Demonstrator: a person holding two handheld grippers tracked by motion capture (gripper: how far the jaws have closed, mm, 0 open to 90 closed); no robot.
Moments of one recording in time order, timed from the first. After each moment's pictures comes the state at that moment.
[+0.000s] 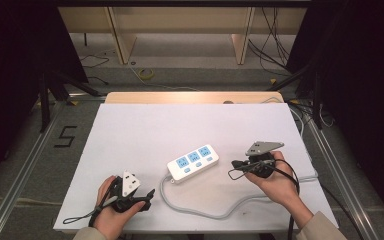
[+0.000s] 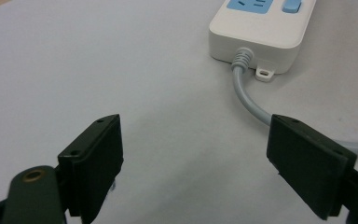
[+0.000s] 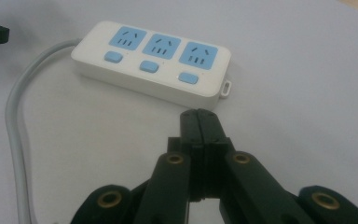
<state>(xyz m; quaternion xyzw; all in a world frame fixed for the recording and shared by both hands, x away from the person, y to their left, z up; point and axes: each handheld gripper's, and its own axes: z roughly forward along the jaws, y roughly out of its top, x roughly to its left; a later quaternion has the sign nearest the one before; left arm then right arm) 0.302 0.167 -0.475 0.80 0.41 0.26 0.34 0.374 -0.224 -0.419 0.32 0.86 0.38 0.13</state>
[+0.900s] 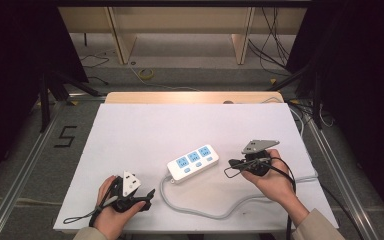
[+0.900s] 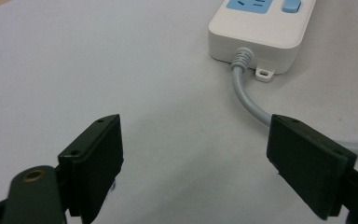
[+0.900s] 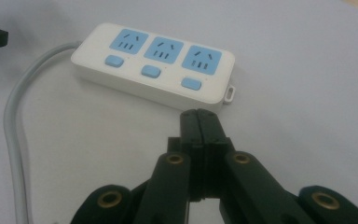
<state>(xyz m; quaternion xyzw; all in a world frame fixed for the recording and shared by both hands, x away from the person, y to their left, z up) 0.302 0.167 -0.475 0.80 0.41 0.26 0.34 0.379 -0.216 -0.419 0.32 0.86 0.37 0.13</state>
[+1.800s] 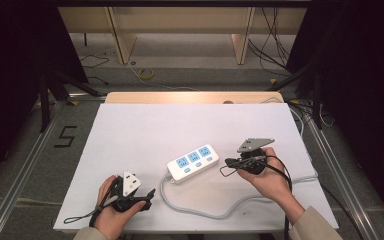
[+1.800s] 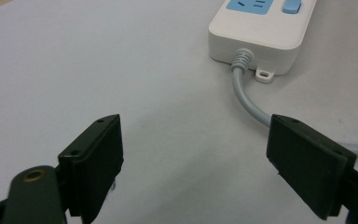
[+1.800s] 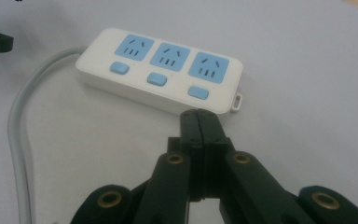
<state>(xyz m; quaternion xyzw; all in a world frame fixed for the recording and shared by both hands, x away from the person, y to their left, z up) 0.303 0.166 -0.476 0.80 0.42 0.26 0.34 0.382 -0.205 -0.417 0.31 0.86 0.37 0.13</state>
